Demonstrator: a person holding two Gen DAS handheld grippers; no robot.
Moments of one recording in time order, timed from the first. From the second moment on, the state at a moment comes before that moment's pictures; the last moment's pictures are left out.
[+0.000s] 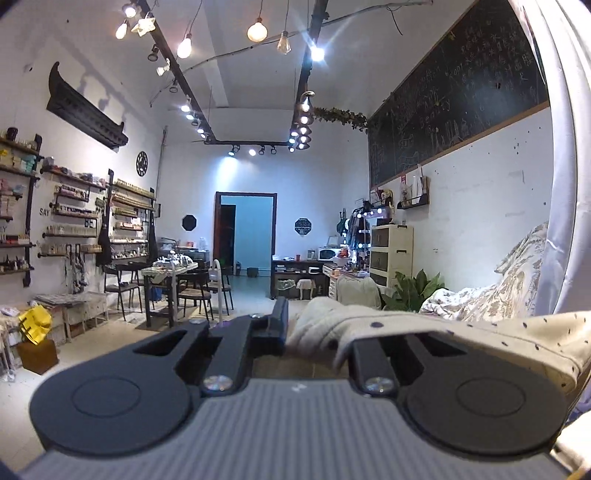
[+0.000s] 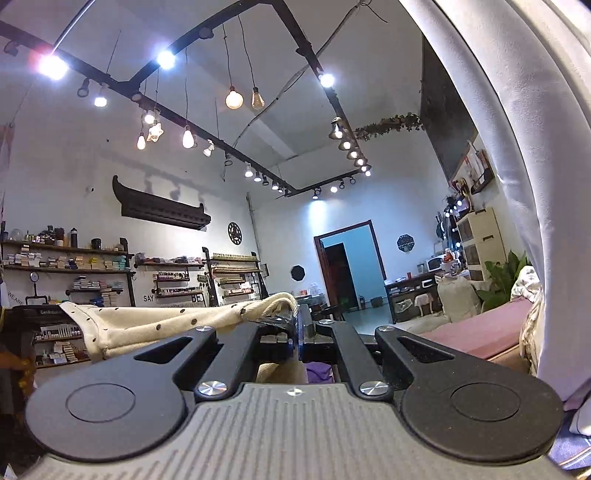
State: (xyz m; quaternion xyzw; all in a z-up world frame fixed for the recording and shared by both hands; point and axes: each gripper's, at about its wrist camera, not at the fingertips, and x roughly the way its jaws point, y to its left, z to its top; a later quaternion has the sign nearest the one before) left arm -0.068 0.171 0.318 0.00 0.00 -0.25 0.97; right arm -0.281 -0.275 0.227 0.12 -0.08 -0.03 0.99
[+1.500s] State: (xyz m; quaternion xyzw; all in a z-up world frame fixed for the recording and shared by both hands) left arm 0.032 0.053 -0.033 0.24 0.44 -0.45 0.74; right arm -0.094 -0.305 0.061 0.14 0.24 -0.12 0.95
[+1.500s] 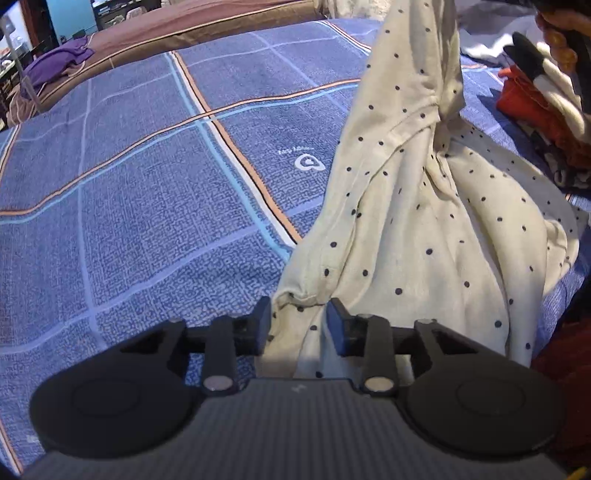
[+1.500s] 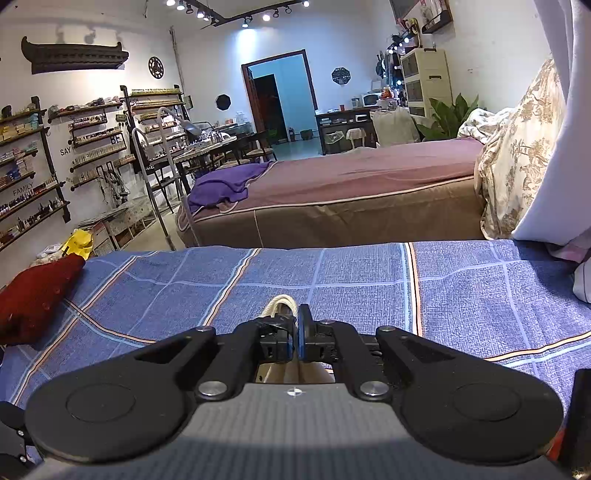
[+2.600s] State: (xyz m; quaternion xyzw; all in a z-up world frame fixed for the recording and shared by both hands) left arm 0.320 -0.065 -0.025 0.21 0.35 -0.15 0.90; right arm -0.011 -0.386 -0.022 0.21 0.24 -0.33 0.89
